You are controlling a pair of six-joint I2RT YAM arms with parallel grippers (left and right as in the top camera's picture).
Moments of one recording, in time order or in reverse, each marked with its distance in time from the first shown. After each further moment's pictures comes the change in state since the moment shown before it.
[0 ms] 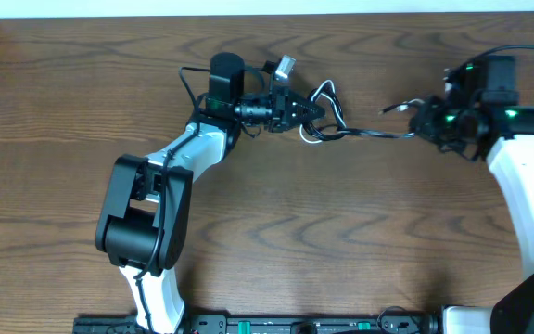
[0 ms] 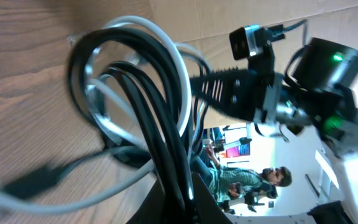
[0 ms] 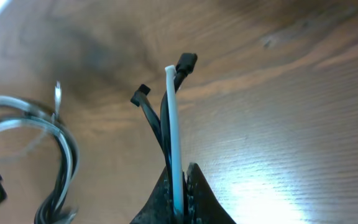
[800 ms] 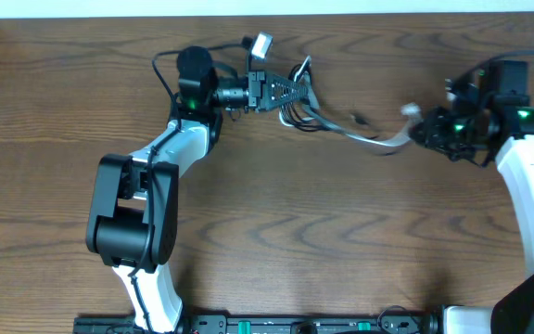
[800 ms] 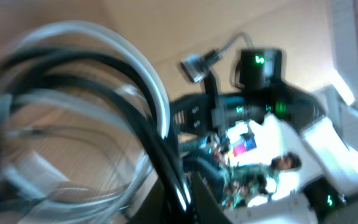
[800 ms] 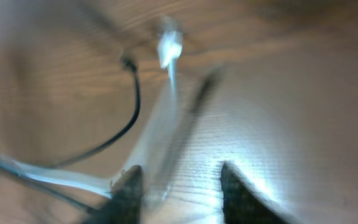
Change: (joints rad) left arm 0.083 0.000 0.008 0.447 0.091 -0.209; right arm -0.004 0.000 0.000 -0.103 -0.045 -0.195
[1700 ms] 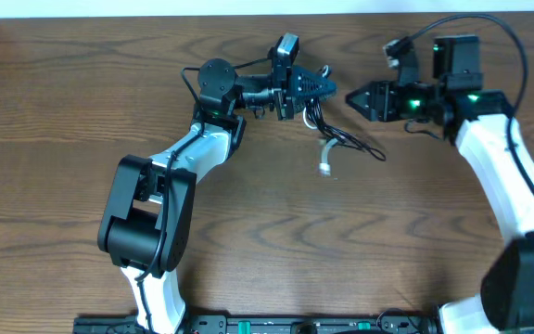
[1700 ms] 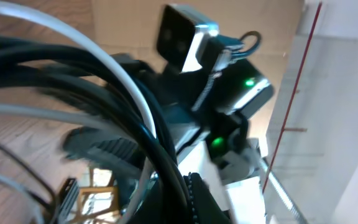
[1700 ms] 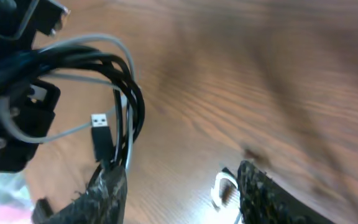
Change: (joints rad) left arm -0.119 -0.003 0.003 0.212 -0.156 -0.716; right arm 0.171 0.156 0.065 0.370 -0.362 -0.076
